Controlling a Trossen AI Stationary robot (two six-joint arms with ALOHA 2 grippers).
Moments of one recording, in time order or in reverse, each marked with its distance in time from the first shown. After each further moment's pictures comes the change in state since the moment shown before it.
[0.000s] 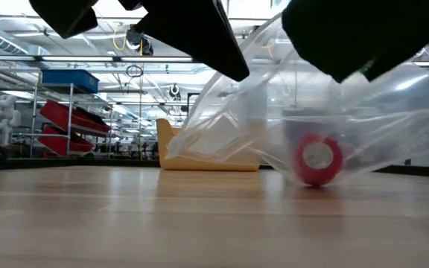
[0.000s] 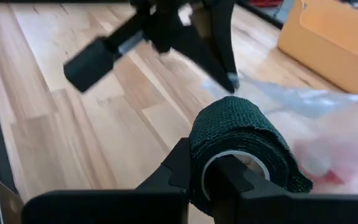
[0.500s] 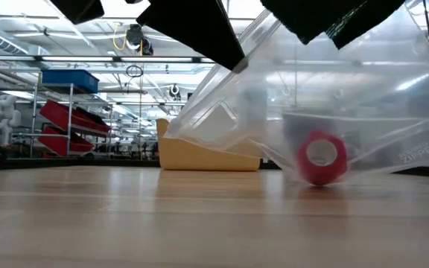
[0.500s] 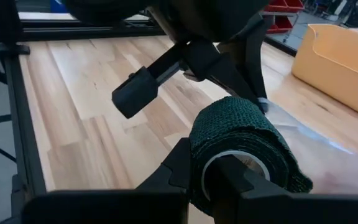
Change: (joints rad) left arm 0.000 -0.018 0.000 -0.016 -0.013 -0.027; right arm 0.006 0.000 0.000 0.148 0.108 -0.107
